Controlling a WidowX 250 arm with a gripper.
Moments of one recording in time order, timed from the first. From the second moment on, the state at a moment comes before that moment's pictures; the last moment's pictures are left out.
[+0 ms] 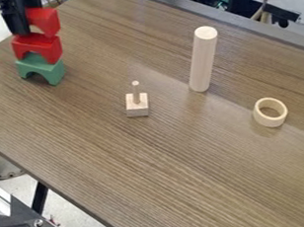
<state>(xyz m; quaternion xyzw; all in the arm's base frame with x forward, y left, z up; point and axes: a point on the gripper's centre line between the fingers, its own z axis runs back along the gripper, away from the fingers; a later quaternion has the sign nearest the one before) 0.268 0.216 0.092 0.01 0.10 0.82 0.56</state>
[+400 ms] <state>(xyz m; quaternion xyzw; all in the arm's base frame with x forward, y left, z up) 0.268 0.216 0.095 0.01 0.08 0.82 0.56</state>
